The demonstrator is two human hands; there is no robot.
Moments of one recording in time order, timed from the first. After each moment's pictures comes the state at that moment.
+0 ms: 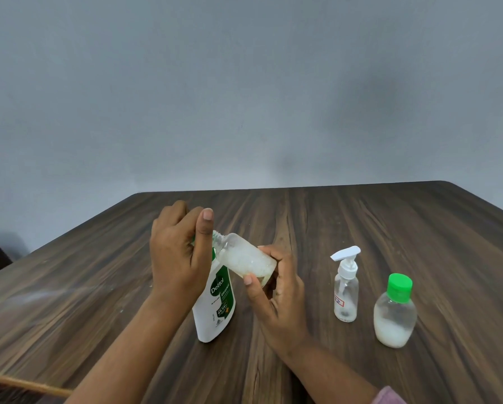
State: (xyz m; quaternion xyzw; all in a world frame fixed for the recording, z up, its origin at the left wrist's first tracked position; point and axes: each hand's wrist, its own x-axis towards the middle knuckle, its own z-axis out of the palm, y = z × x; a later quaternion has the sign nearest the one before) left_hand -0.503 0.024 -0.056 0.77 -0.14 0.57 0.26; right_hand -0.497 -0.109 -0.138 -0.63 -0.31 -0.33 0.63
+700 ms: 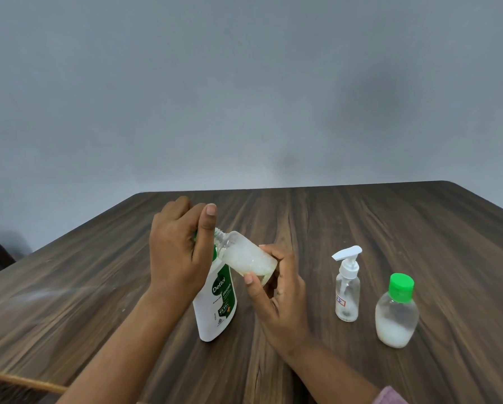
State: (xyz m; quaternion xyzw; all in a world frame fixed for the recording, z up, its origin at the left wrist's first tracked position) left_hand -0.507 0.024 -0.048 0.79 -0.14 0.55 0.25; right_hand -0.497 -0.109 -0.138 -0.63 -0.30 -0.33 0.63
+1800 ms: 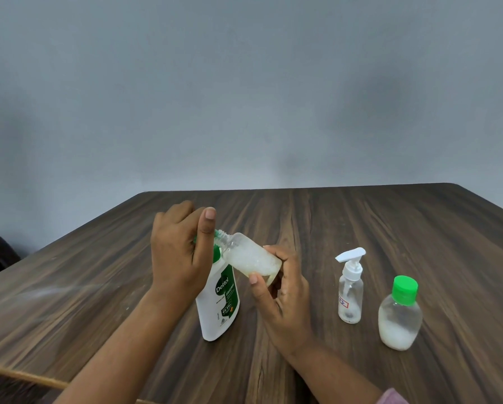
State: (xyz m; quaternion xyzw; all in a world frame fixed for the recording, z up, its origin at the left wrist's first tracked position) left_hand -0.503 0.031 -0.054 0.78 -0.14 0.57 0.22; right_hand -0.497 -0.109 -0.138 -0.63 -0.30 -0.33 0.63
